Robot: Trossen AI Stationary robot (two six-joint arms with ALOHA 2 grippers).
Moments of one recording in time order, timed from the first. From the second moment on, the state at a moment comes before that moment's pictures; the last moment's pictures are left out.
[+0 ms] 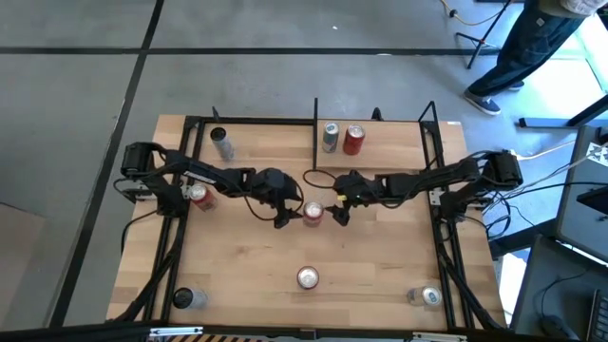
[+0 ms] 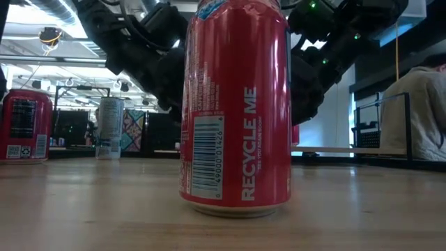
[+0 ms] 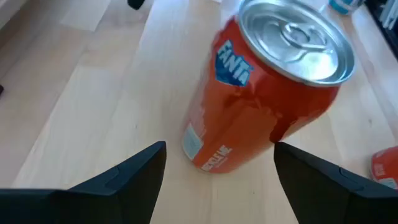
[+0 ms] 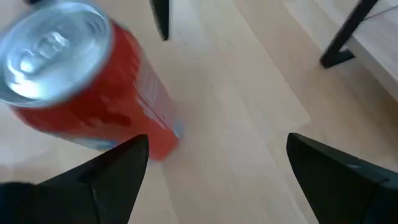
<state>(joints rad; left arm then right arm) 0.09 1.64 0.75 0.25 0.15 -0.22 0.02 1.52 0.77 -0.03 0.12 0.36</state>
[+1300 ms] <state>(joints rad) 0.04 1.50 0.79 0.13 0.17 -0.31 0.16 1.70 0.84 0.32 0.16 0.26</state>
